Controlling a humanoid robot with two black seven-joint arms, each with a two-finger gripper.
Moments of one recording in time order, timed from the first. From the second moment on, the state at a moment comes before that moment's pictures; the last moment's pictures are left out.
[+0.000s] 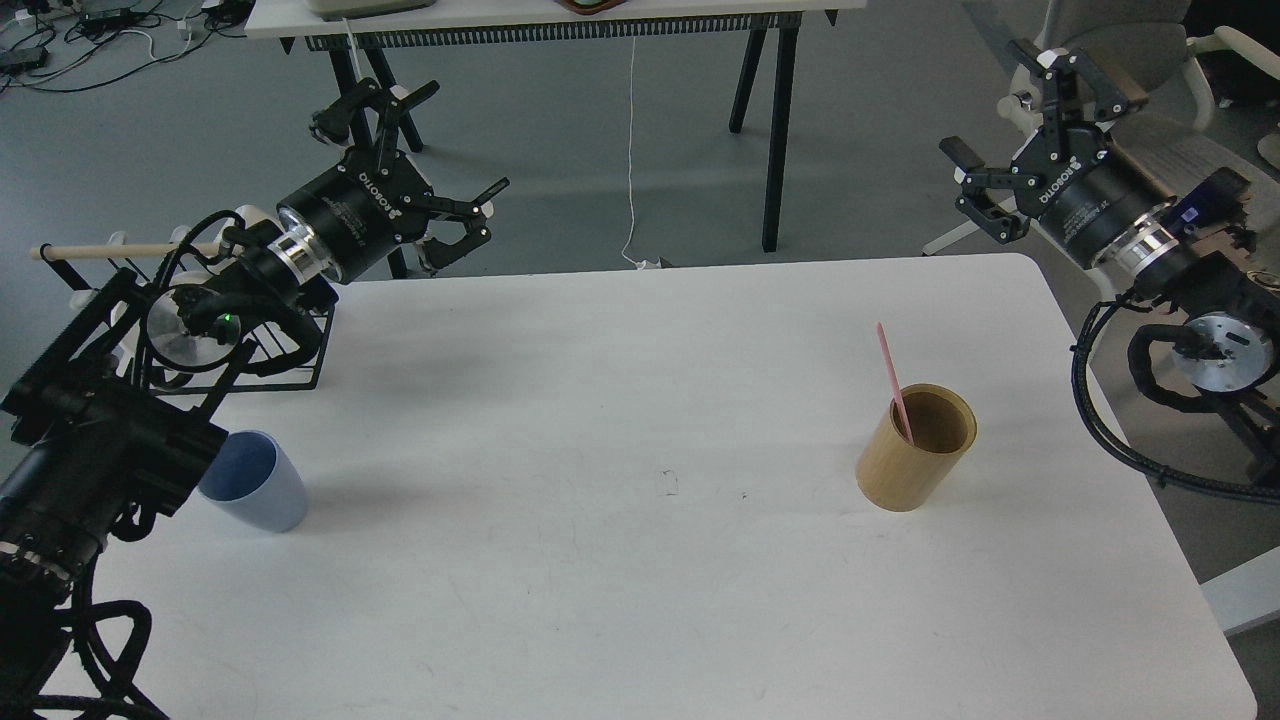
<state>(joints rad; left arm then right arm) -0.67 0.30 -1.10 -0.91 -0.06 -0.49 0.32 0.80 -0.59 0.60 0.87 -0.22 0.49 0.39</state>
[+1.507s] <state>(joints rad) -0.73 0.95 -0.90 -1.25 -0.16 -0.46 0.07 0.80 -0.59 0.62 0.88 -0.21 0.49 0.40</state>
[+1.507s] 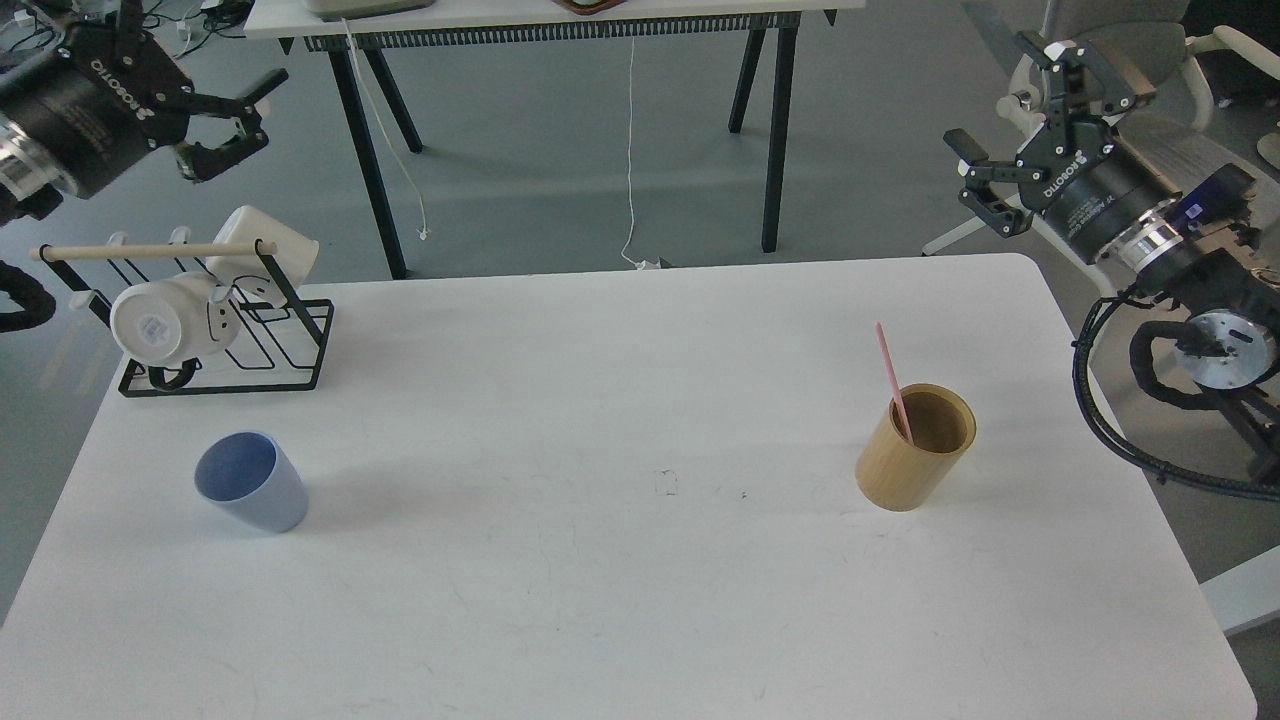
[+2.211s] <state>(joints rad) -0.72 1.07 -0.85 -1.40 0.66 -0.41 -0.23 0.79 -0.60 0.63 0.87 -0.21 0.49 0.40</state>
